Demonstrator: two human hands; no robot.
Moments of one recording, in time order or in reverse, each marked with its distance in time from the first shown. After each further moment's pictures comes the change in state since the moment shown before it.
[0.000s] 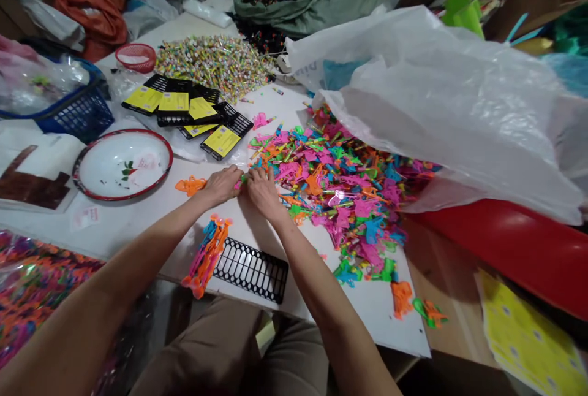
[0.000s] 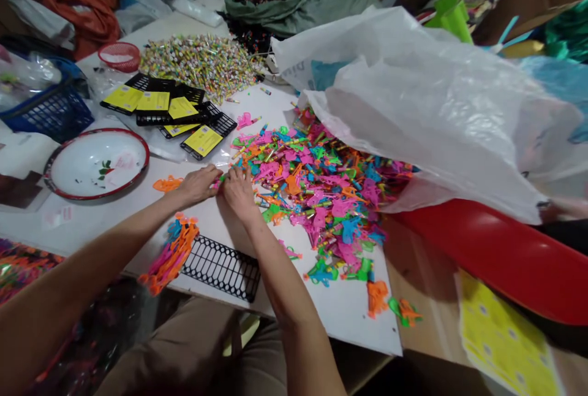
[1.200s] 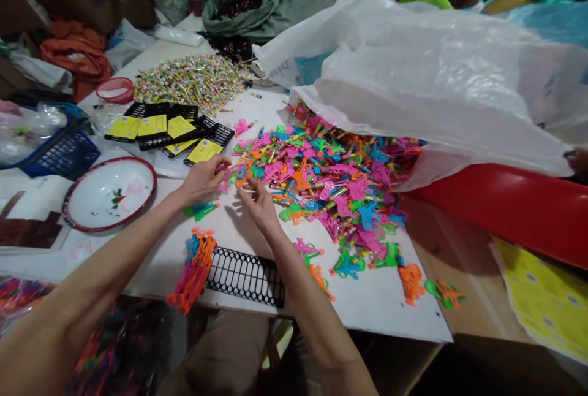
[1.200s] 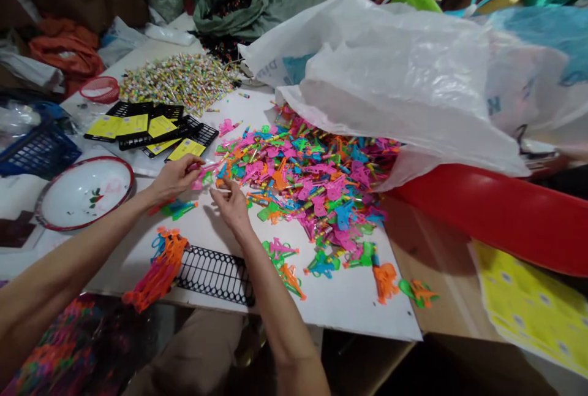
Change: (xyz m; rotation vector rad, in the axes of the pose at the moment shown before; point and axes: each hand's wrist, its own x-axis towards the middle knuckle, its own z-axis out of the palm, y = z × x) left_hand 0.010 0.002 -0.054 -0.240 0.269 0.044; right_hand -0.035 -0.010 0.001 1.451 0.480 0.510
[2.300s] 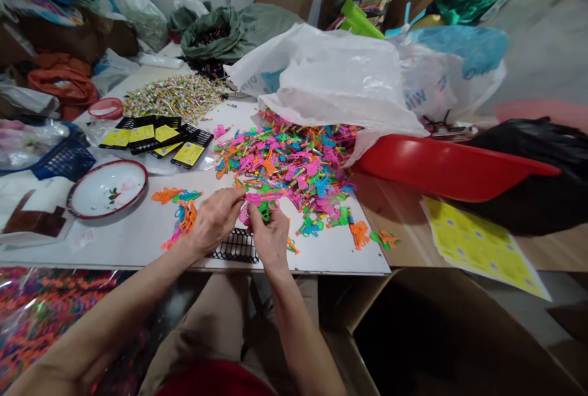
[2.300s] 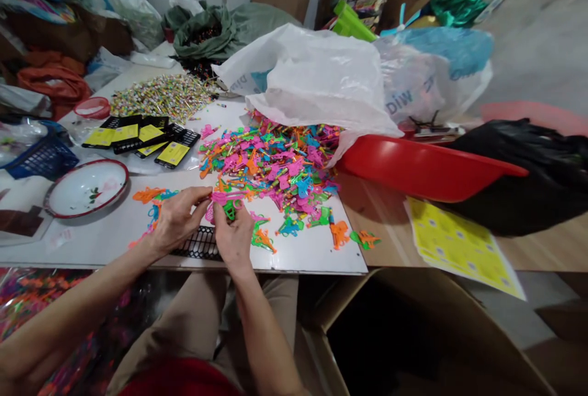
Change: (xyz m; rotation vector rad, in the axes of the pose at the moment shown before) left_hand -0.118 0.148 0.004 -0.200 0.407 0.412; right_hand -0.150 -0.096 -0.046 -0.123 0.399 -0.073
